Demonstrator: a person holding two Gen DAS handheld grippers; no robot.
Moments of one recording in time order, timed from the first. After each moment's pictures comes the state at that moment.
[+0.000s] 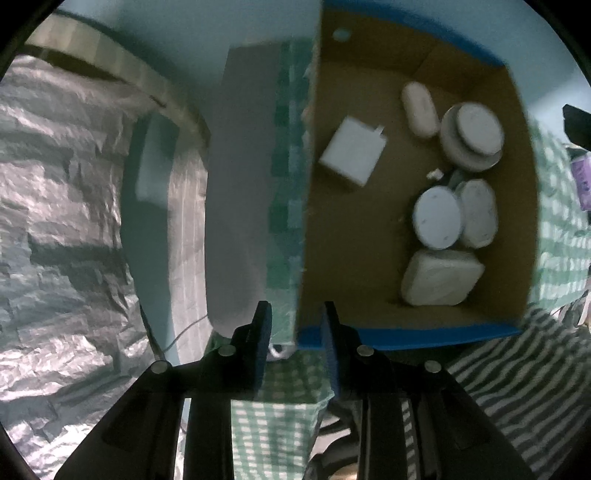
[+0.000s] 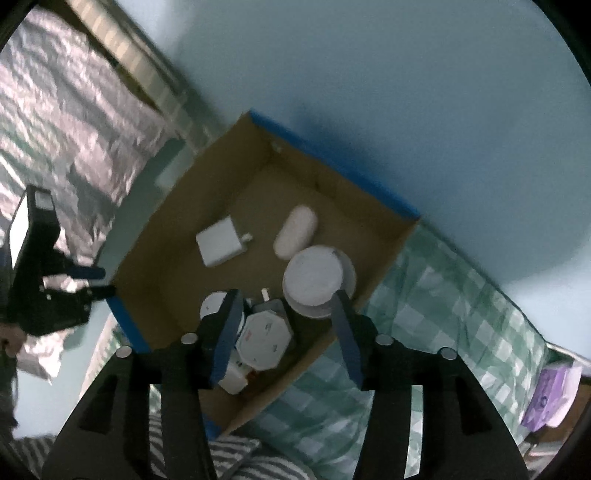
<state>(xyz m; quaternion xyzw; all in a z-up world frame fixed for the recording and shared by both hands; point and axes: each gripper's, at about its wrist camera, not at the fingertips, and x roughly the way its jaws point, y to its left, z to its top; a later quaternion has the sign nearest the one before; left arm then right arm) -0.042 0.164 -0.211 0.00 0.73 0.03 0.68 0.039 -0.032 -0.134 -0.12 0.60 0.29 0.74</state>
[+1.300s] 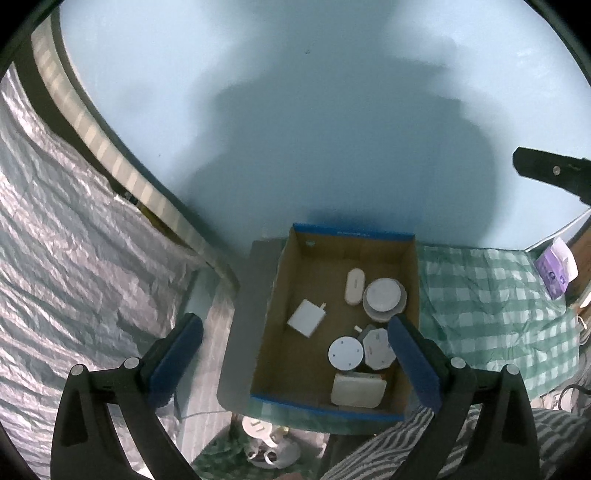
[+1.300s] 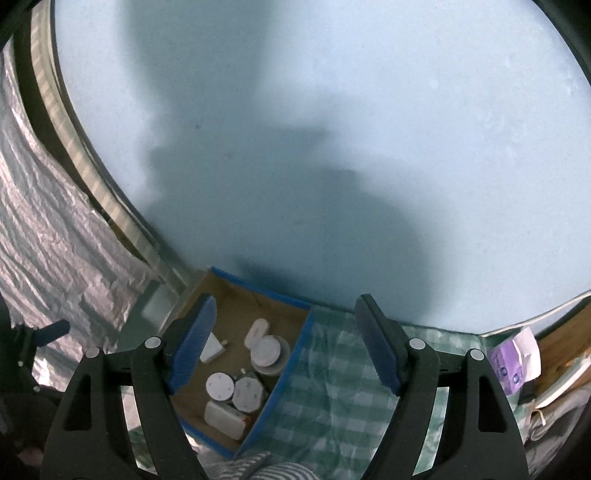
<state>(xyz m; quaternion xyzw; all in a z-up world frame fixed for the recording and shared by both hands) -0.066 0.061 -0.022 0.04 0.48 0.11 0.87 -0.006 -0.101 0.040 -0.03 0.42 0.19 0.89</state>
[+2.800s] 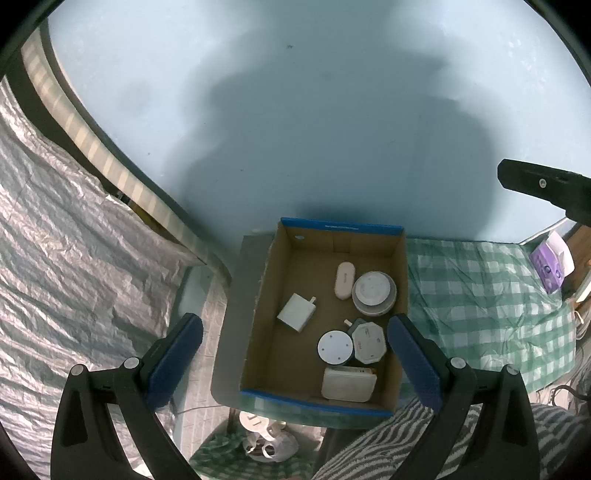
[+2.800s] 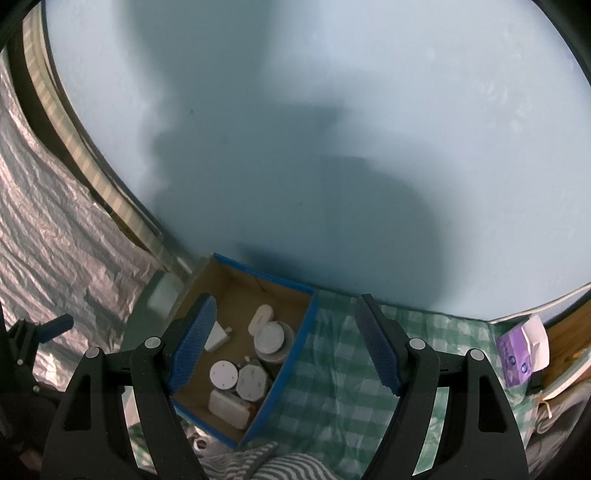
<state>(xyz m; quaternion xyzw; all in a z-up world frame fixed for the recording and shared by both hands) -0.065 0.050 -0.022 0.03 0.50 0.10 0.86 -0.009 -0.106 0.031 -0.02 0.45 0.19 0.87</state>
